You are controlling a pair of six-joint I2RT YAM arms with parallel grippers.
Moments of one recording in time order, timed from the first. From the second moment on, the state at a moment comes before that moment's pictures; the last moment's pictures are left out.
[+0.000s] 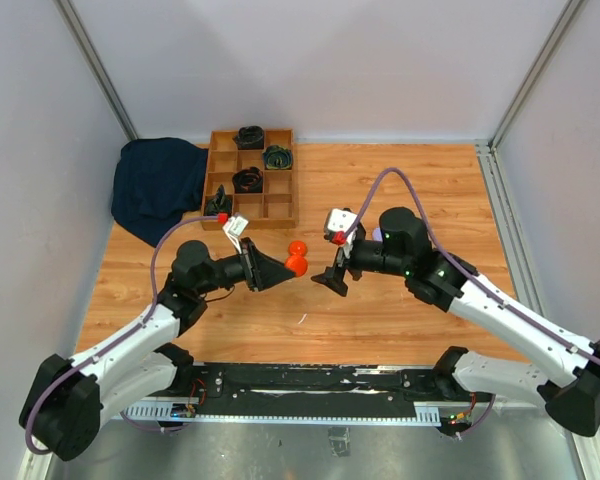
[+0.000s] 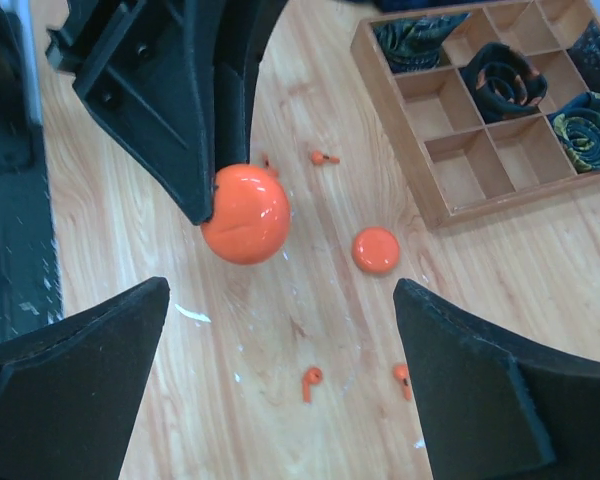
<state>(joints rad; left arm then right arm) -0.51 0.94 0.38 0.48 0.69 -0.73 0.84 1.06 0.95 -0.29 -0.37 -0.38</state>
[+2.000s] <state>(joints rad) -0.64 0.80 0.17 1.11 0.29 -0.90 0.78 1.16 0.66 0.80 -0.56 0.70</state>
